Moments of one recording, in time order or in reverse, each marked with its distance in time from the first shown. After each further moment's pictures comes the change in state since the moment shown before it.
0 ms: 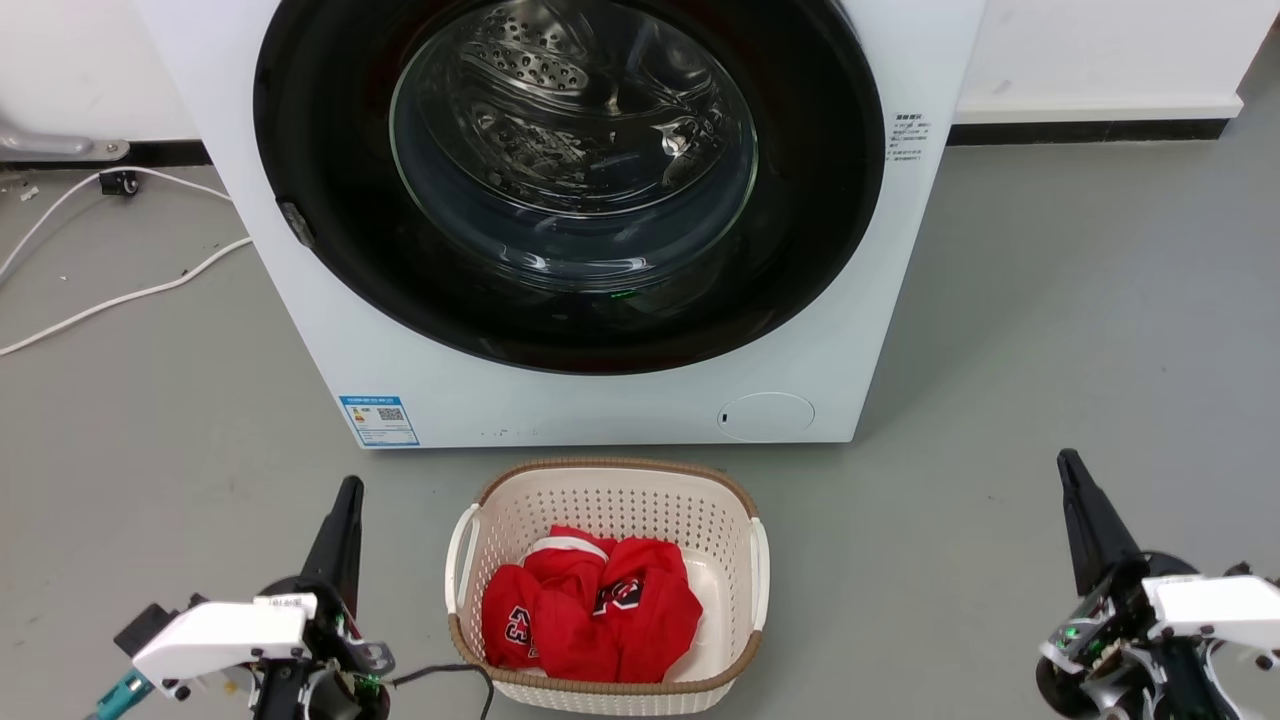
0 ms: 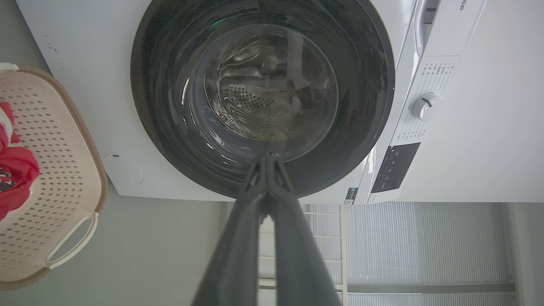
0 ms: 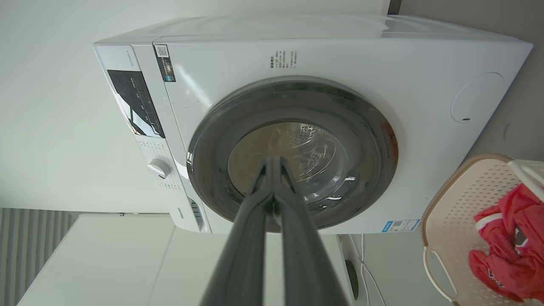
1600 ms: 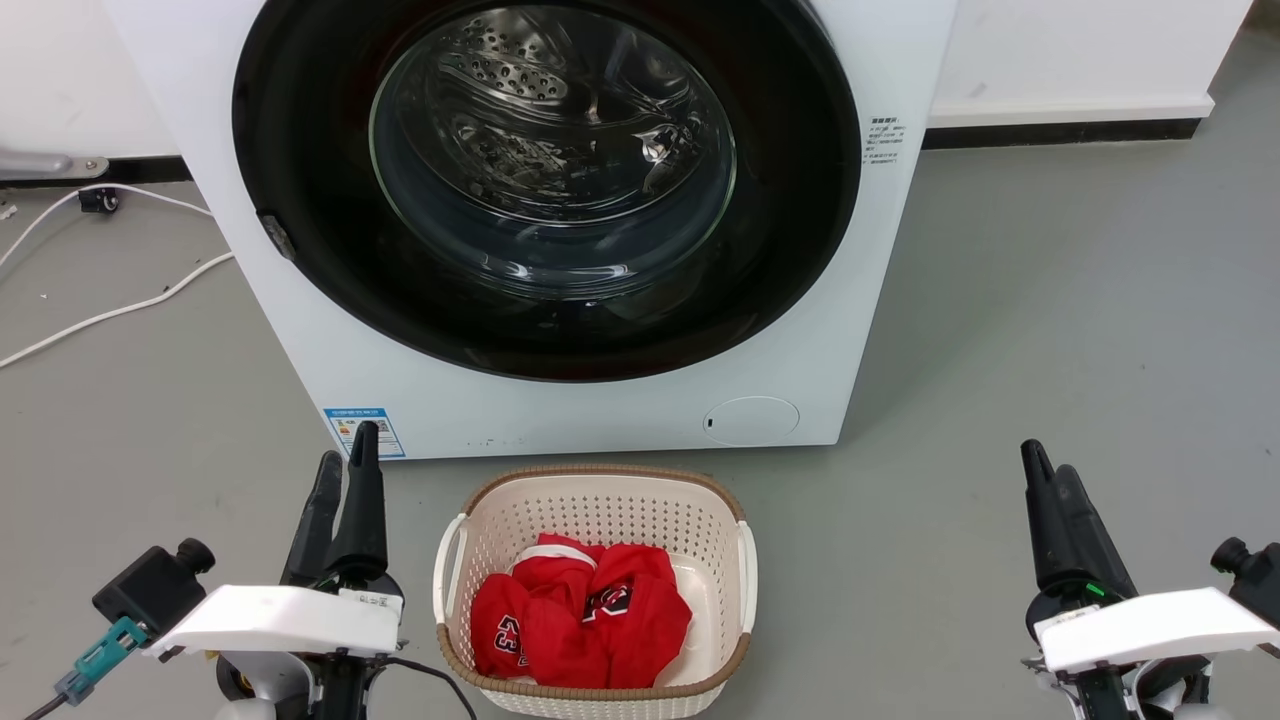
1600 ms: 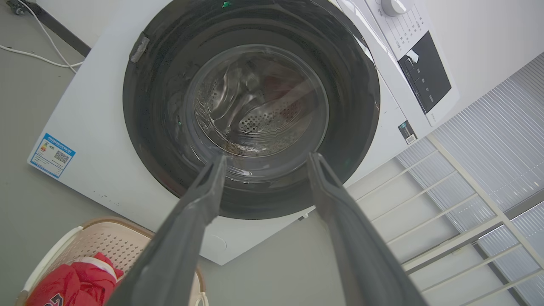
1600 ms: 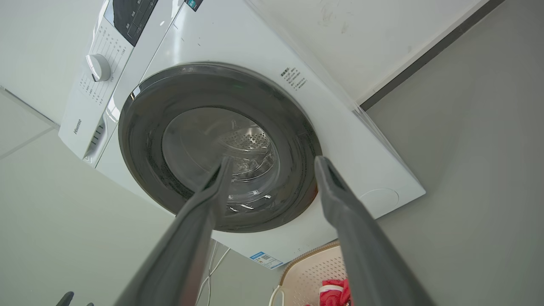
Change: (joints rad) left arm 0.042 -0.009 -0.061 -0.181 0.711 0.001 -0.177; right arm 0.080 0.016 0.077 -0.145 -0.756 0.000 -0.171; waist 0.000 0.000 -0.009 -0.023
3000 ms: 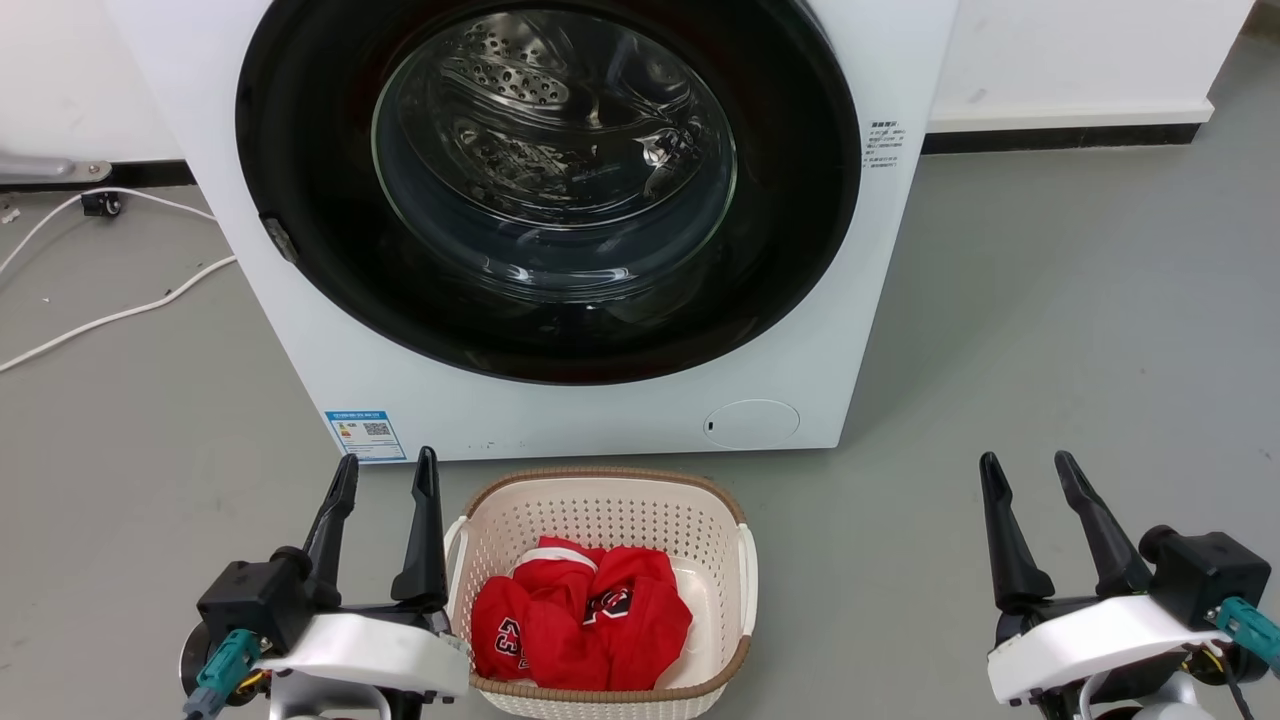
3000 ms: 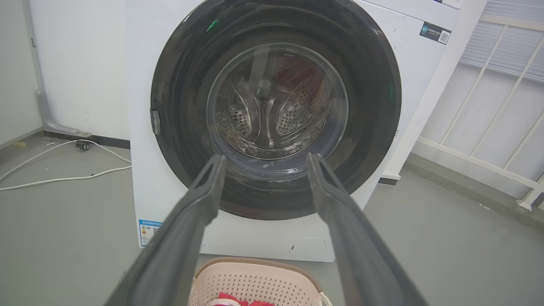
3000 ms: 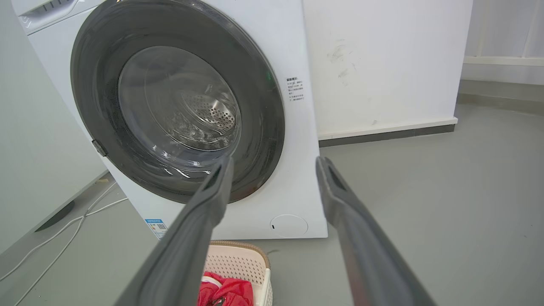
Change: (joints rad) left arm 0.049 0.011 -0.085 -0.038 0.607 0.074 -0.114; right arm 0.014 0.007 0.010 -0.035 -0.636 0.000 -0.044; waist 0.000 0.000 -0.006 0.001
